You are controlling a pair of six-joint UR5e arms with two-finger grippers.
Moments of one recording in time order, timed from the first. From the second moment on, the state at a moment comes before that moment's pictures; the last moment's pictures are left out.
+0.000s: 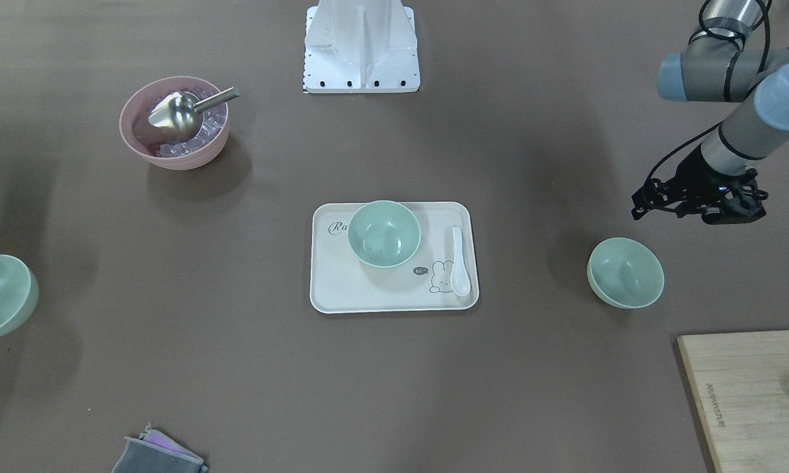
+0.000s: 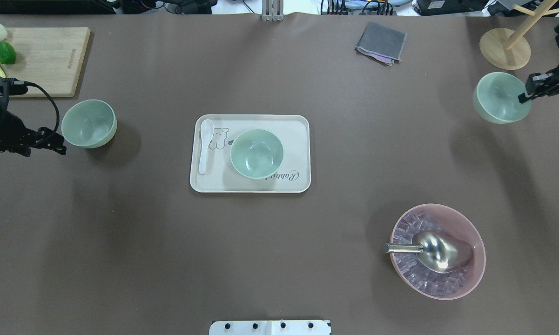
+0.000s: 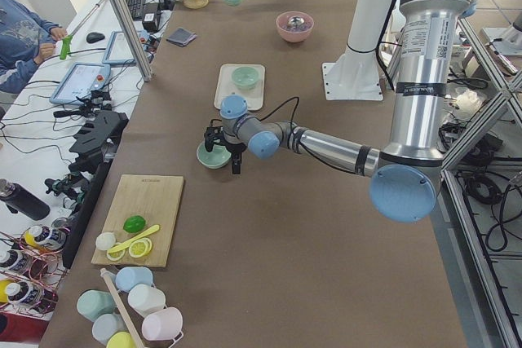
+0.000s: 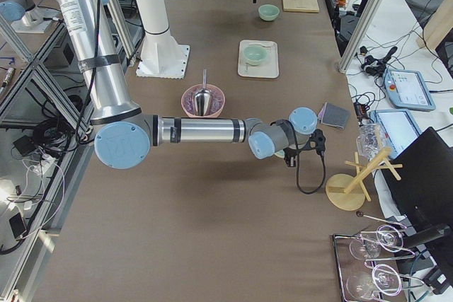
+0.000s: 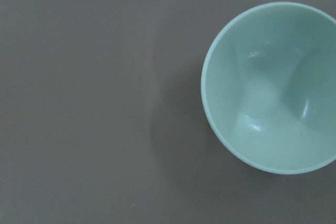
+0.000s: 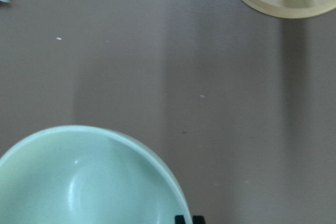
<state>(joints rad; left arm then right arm) -0.99 -1.65 -1.69 -1.98 -2.20 -0.85 1.28 -1.30 1.34 -1.13 2.44 0.52</state>
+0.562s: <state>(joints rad) -0.99 -1.74 -1.58 -1.98 -2.21 -0.84 1.10 -1.24 1.54 -1.13 2.39 0.95</state>
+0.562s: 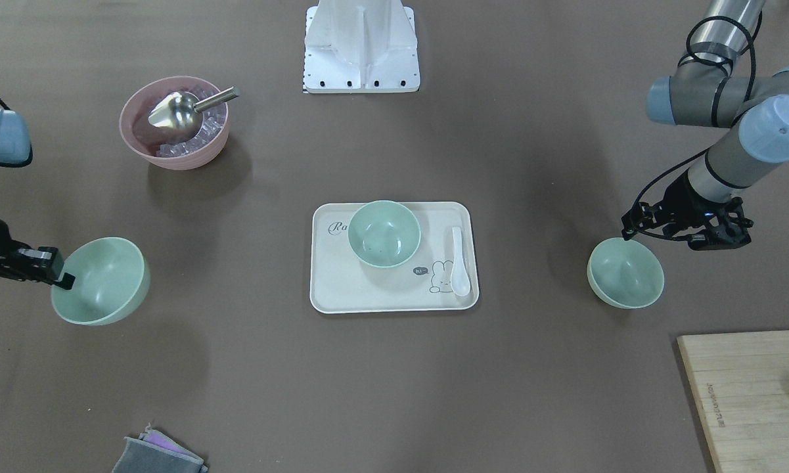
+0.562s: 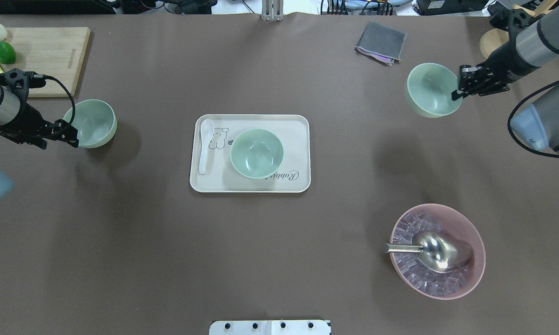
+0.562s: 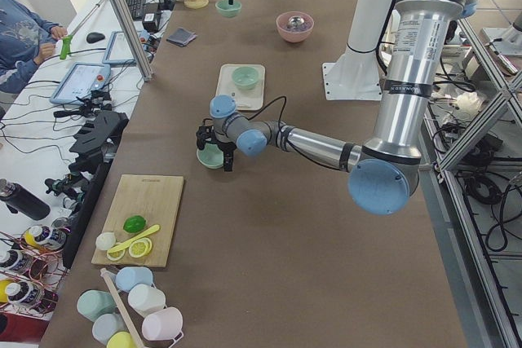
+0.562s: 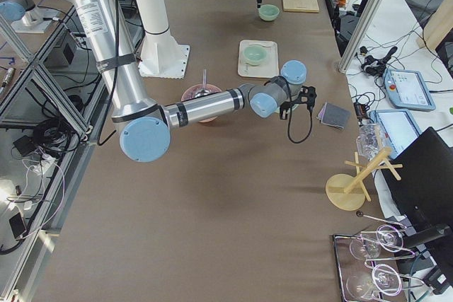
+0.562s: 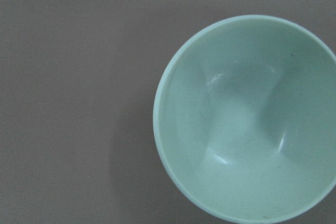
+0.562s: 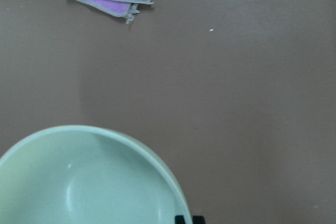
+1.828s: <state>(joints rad) -1.03 -1.84 -1.43 -1.99 -2.24 -0.85 0.76 -1.12 1.71 -1.14 2.13 1.40</state>
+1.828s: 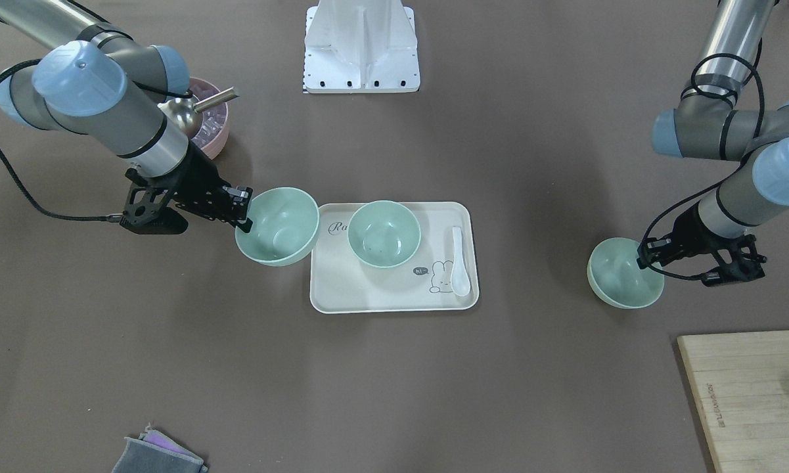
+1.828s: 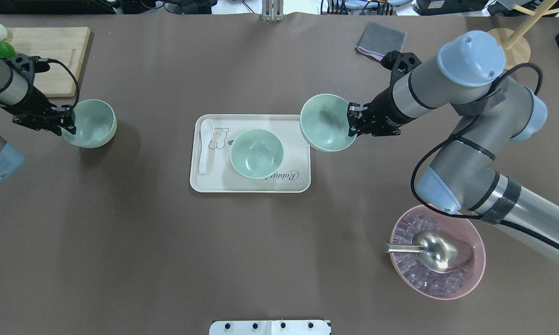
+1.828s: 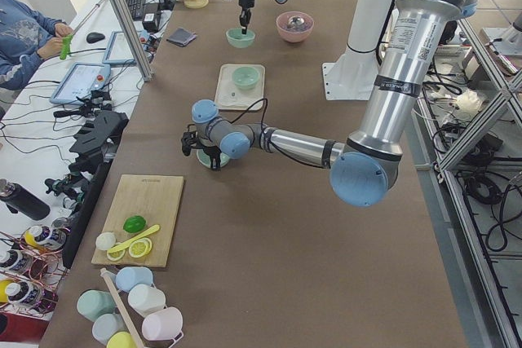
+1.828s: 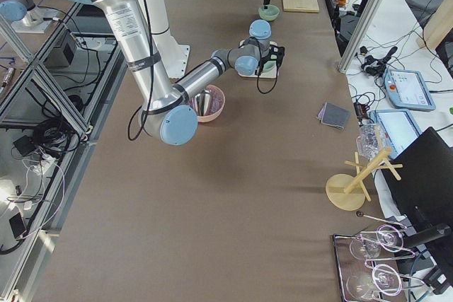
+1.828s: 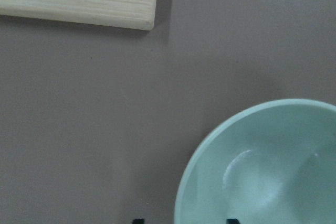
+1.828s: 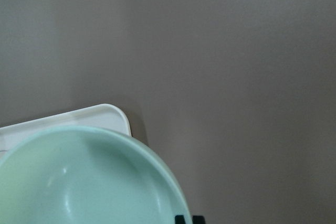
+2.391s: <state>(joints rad) -1.03 -1.88 -1.43 -1.98 -2.28 -0.87 0.64 -1.03 1.70 -1.14 2.02 1.51</state>
